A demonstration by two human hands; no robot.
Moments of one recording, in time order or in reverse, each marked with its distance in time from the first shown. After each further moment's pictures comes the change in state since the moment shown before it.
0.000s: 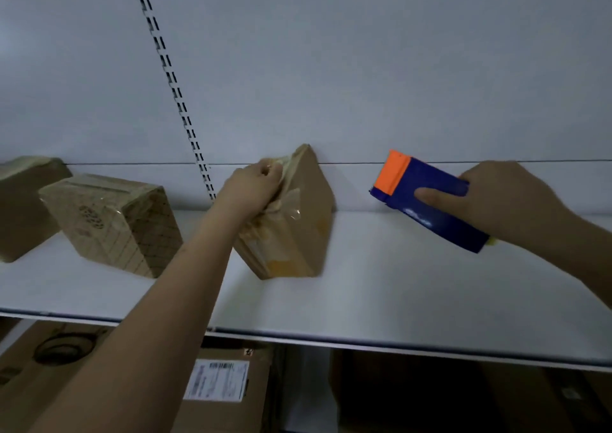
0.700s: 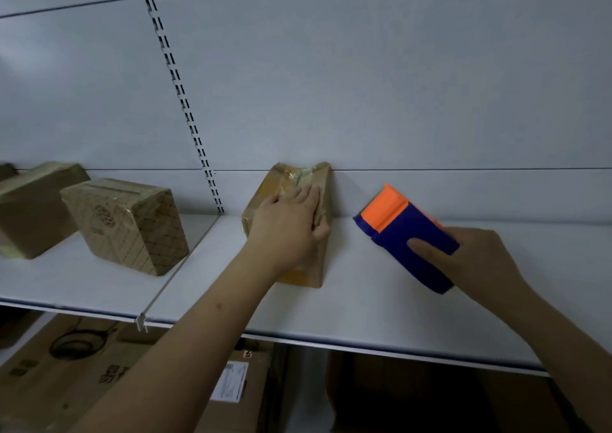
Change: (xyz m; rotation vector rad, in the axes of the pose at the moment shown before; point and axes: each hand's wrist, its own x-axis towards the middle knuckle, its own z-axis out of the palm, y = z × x) left_hand -0.057 0.027 0.047 0.591 0.073 0.418; right_hand -0.032 0.034 0.079 0.534 0.108 -0.161
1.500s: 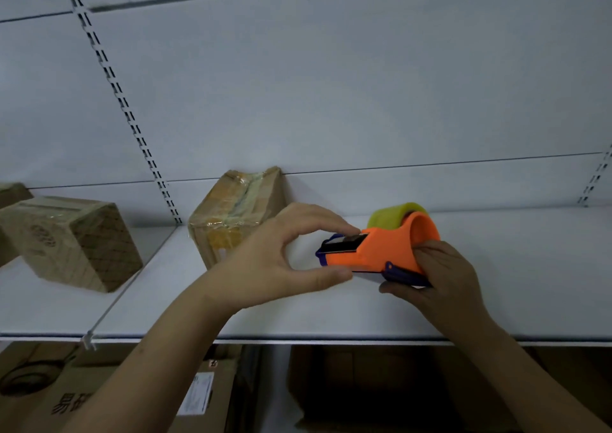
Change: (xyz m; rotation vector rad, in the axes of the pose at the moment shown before) left_hand -0.047 0.062 -0.052 -0.962 -0.052 0.451; right_hand -0.046 0.047 0.002 -0.165 0.581 -0.624
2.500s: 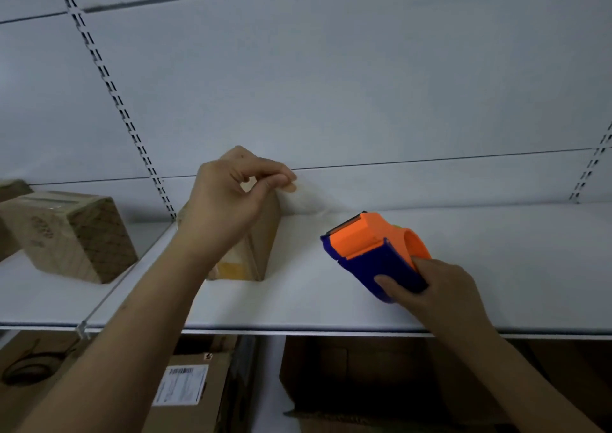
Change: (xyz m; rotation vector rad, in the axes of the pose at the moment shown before) left_hand 0.024 0.013 -0.017 0.266 0.574 -0.088; right_hand -0.017 -0.007 -0.028 0.002 -0.383 0.500
